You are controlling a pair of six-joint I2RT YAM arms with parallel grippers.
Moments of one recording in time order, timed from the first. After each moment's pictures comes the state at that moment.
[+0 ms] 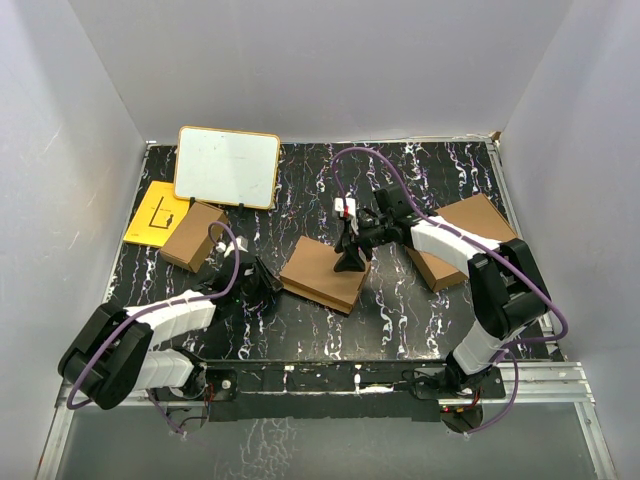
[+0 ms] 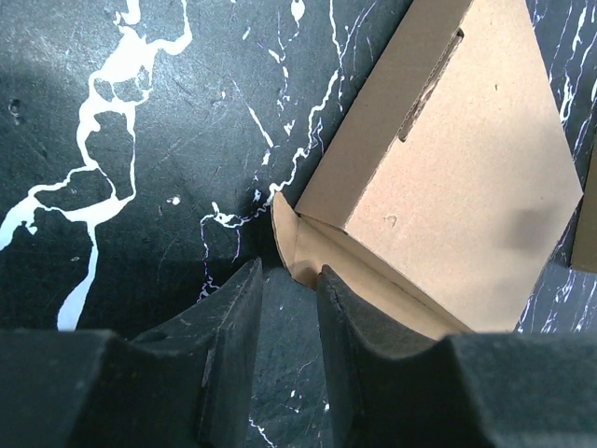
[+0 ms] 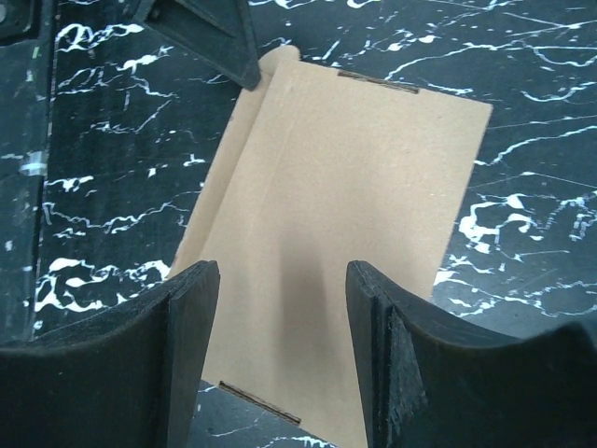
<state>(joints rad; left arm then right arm) -0.56 1.25 0.37 0.12 -0.03 -0.95 0.42 1.65 1.03 -0.26 -0.96 -0.60</state>
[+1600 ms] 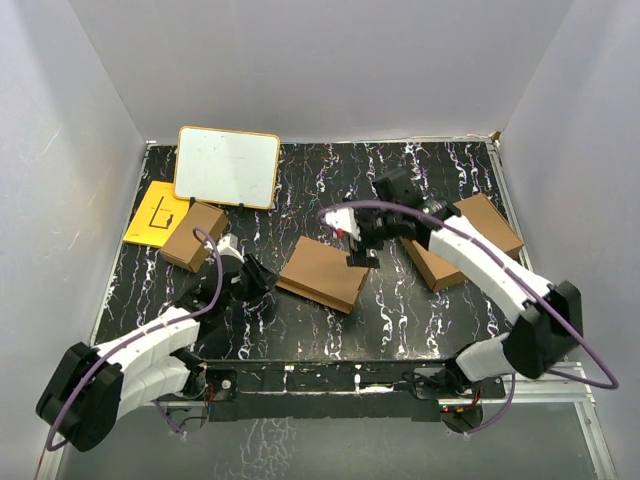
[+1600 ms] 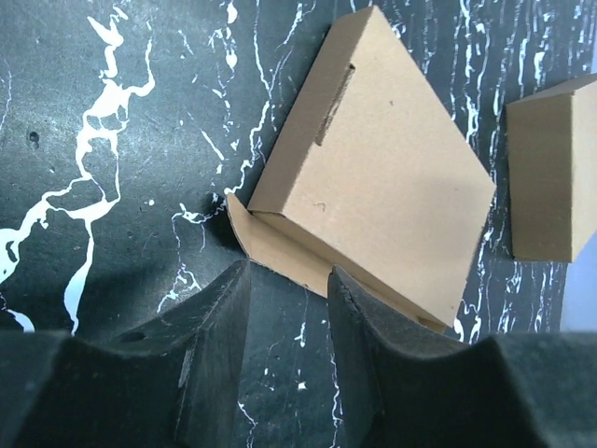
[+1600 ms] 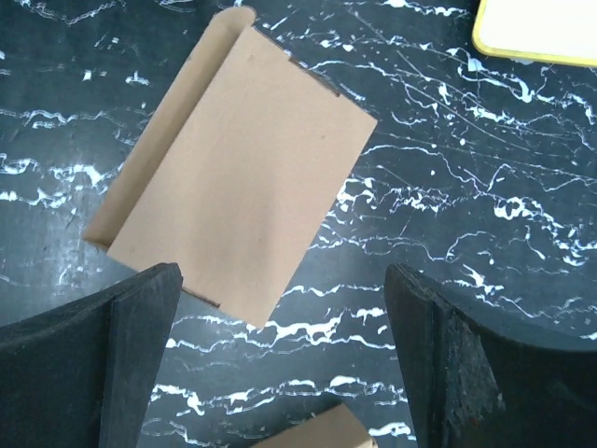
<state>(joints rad) -0.57 1.02 0.31 0.11 -0.06 -0.91 0.54 1.44 1.28 -0.74 -0.64 -1.04</state>
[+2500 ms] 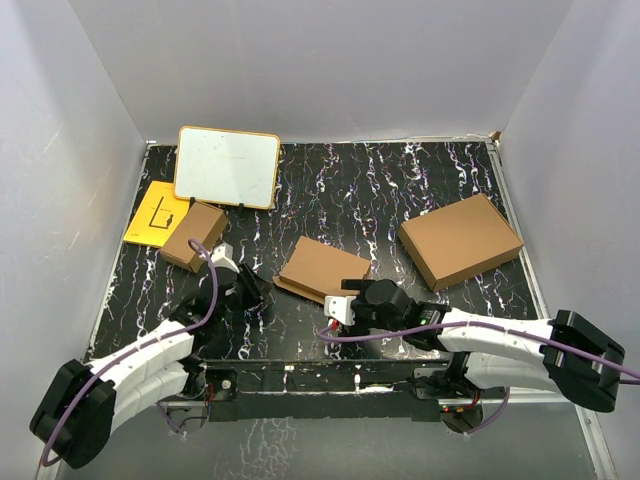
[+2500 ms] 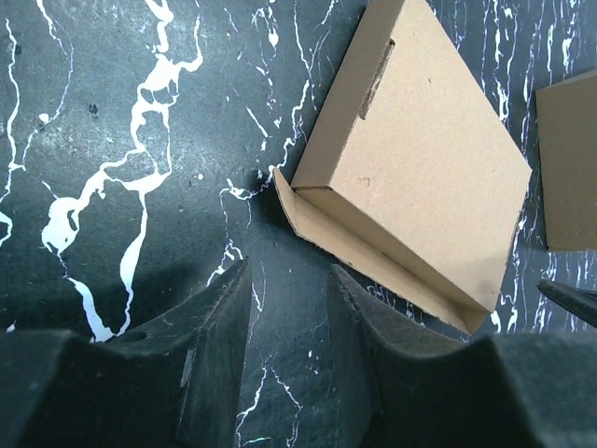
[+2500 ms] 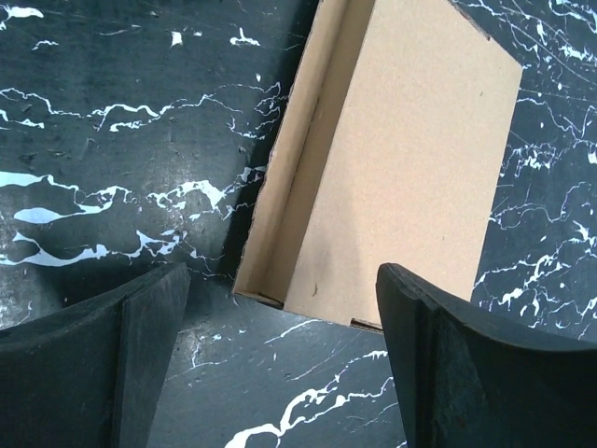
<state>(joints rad) -0.57 0.89 0.21 0.10 -0.09 -0.86 1.02 1.07 0.38 0.11 -0.04 -0.67</state>
